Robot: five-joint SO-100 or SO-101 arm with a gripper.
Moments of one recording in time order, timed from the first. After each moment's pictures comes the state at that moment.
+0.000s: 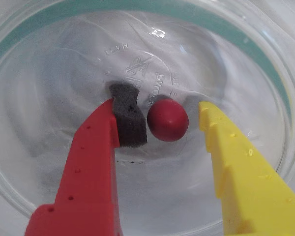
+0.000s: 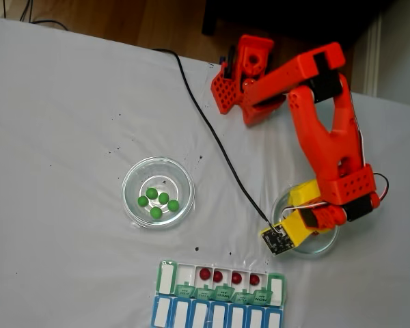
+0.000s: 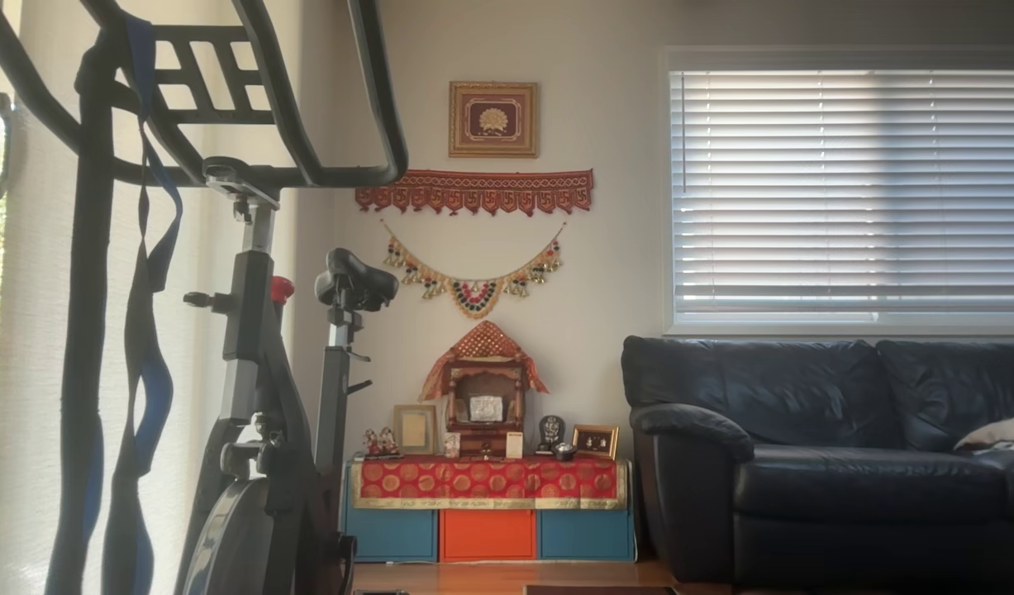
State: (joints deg) arm -35.5 96.5 103.5 76.8 -6.0
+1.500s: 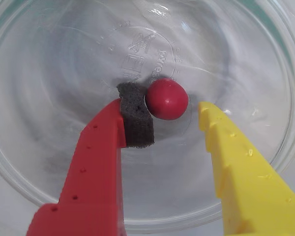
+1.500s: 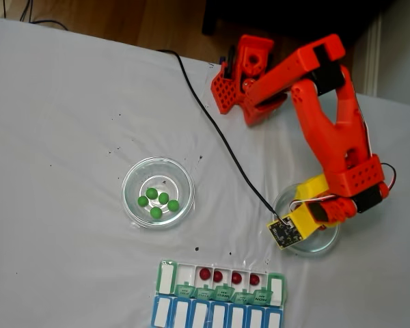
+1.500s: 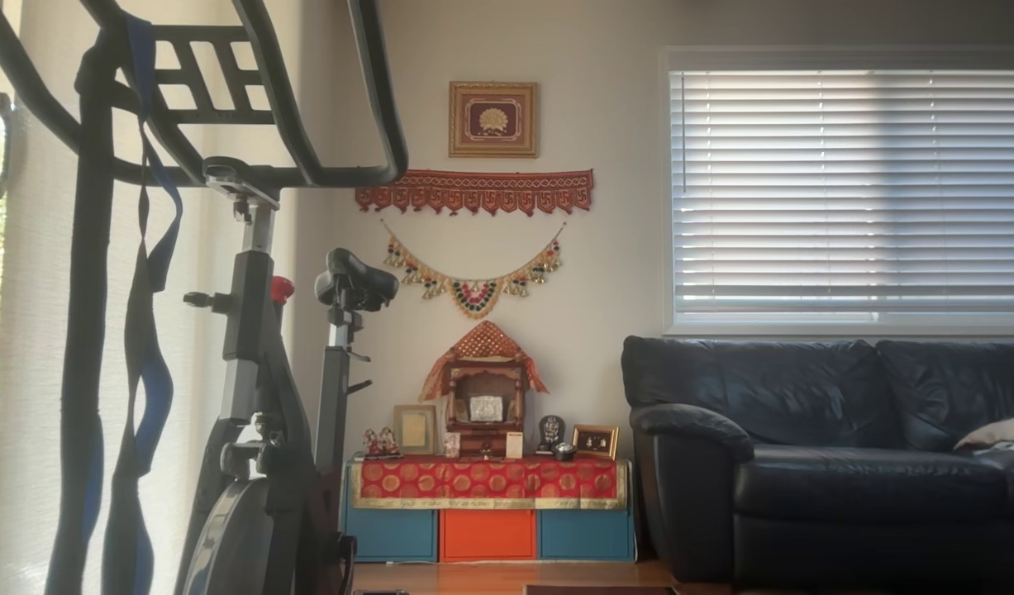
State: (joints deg) arm -38.9 99.6 105.2 76.8 -1.5
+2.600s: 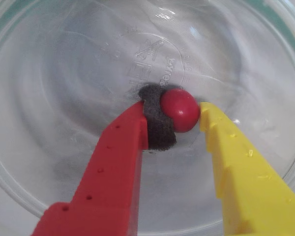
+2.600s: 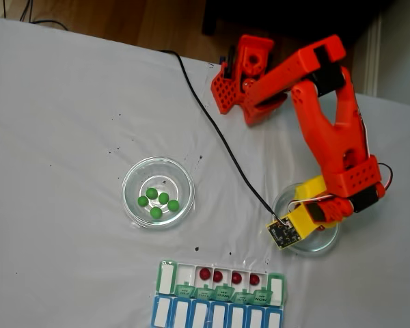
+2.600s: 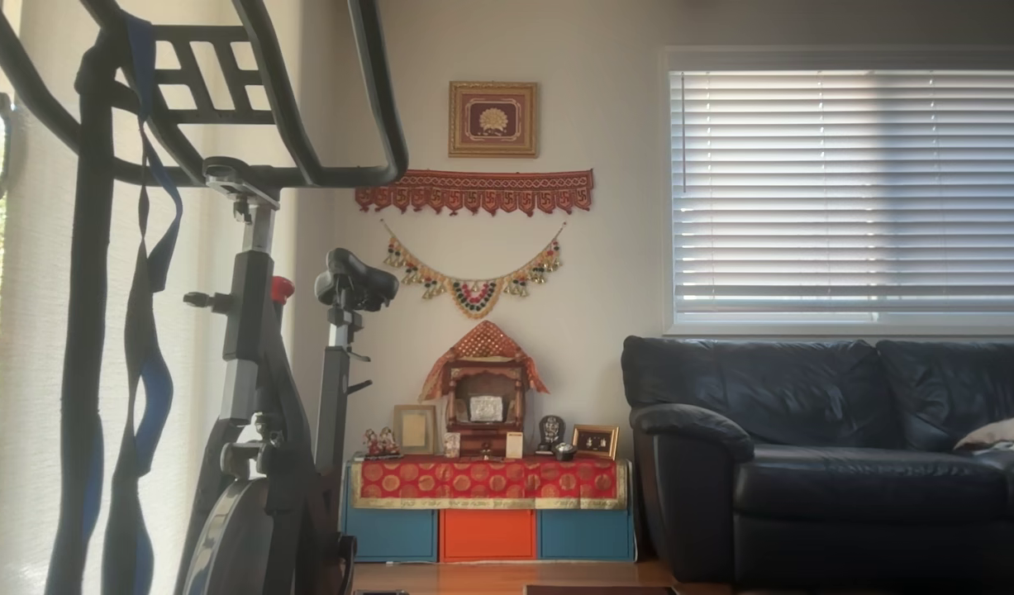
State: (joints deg) arm -39.0 98.6 107.3 73.0 -1.6
